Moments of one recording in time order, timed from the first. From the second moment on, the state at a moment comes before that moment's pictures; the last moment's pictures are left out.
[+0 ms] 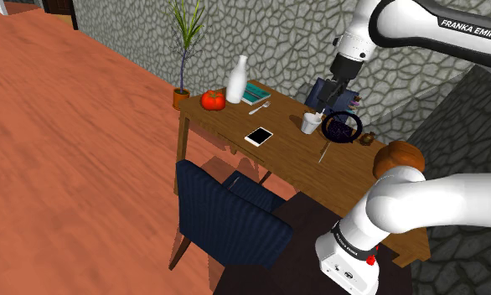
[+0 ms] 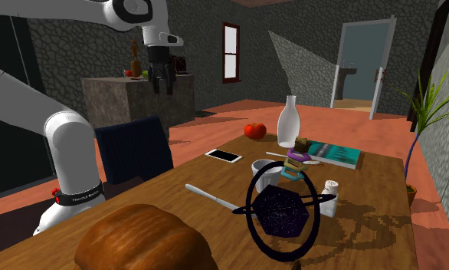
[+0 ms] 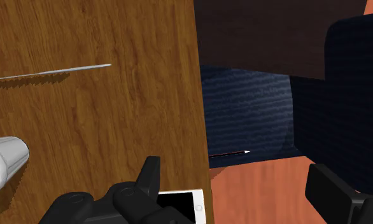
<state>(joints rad) 0.00 -0.81 -0.06 -2.40 -0.09 1.59 -0.11</state>
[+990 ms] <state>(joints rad) -0.08 -0.57 -0.28 -2.46 -0.25 1.97 -0.30</state>
